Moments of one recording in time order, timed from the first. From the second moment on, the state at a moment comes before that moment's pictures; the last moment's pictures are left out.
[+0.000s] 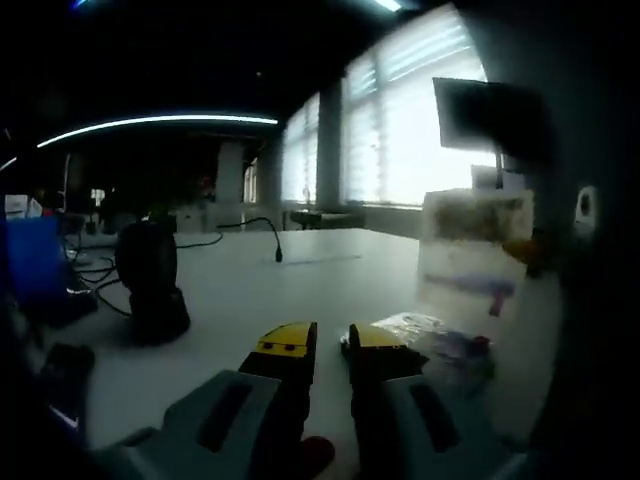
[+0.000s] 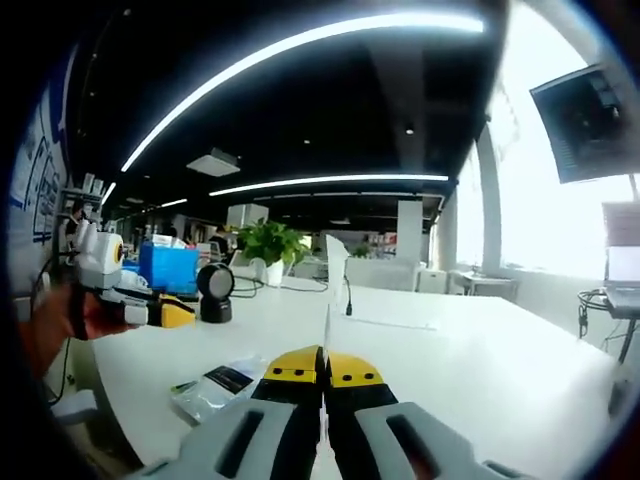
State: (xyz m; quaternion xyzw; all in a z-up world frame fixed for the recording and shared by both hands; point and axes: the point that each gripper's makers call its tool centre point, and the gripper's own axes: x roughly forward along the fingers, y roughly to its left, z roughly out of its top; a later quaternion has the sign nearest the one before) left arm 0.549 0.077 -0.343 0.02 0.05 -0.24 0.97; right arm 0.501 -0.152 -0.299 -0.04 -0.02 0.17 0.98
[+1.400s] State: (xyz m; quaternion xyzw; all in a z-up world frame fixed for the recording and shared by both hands) left arm 0.561 0.092 -0.394 0.04 0.07 -0.21 0.97; right arm 0.517 -0.234 -0.324 0.08 0.00 0.04 1.00
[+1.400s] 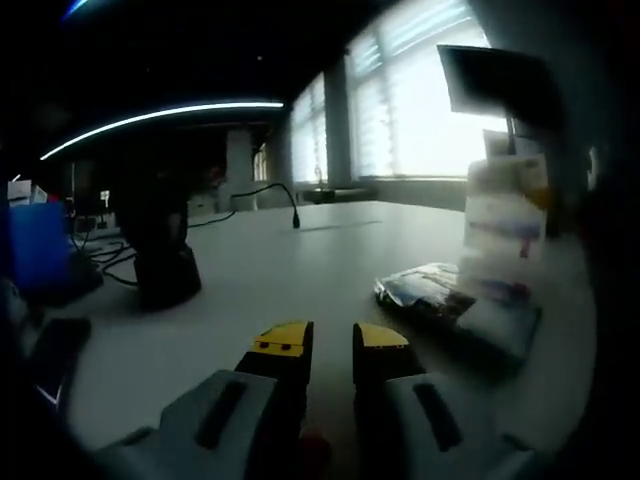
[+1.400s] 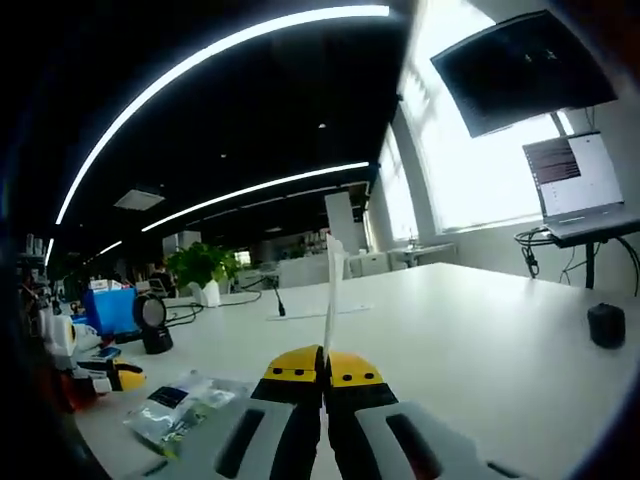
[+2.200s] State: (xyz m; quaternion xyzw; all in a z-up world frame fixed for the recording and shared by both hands) left arm 0.562 0.093 -0.395 0.04 0.07 -0.21 0.97; right arm 0.517 -0.268 -0.347 0.14 0.01 0.00 0.99
